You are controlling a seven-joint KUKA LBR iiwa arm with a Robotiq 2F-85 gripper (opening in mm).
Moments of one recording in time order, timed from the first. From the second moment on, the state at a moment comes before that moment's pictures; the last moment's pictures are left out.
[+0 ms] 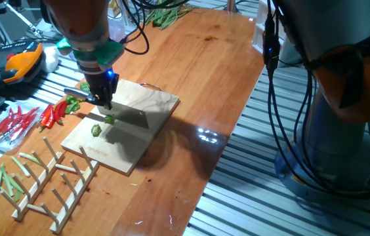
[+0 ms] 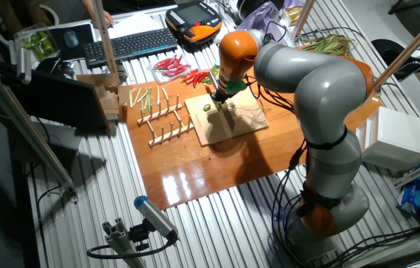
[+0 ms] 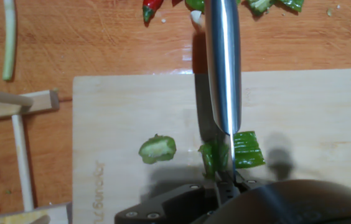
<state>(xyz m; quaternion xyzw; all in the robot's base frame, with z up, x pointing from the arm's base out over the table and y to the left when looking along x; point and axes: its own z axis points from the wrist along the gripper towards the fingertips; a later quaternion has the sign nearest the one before) 0.603 0.115 0.103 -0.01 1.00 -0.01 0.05</state>
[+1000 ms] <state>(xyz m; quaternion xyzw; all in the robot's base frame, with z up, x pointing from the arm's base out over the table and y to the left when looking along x) 0.610 0.120 0.092 -0.01 1.00 0.00 0.04</state>
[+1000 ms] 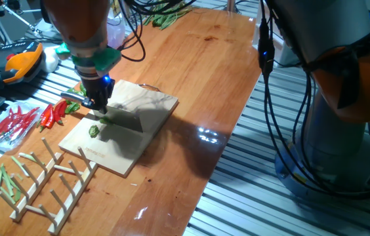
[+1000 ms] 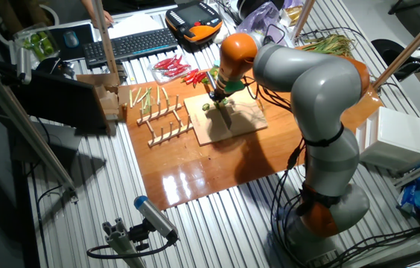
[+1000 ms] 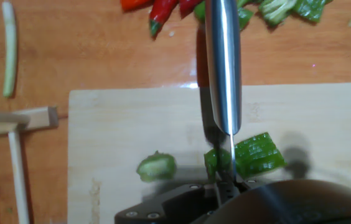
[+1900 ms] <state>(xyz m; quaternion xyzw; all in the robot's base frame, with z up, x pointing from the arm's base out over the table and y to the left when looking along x) 0.612 0.102 0.125 -0.01 1.00 0.00 0.04</state>
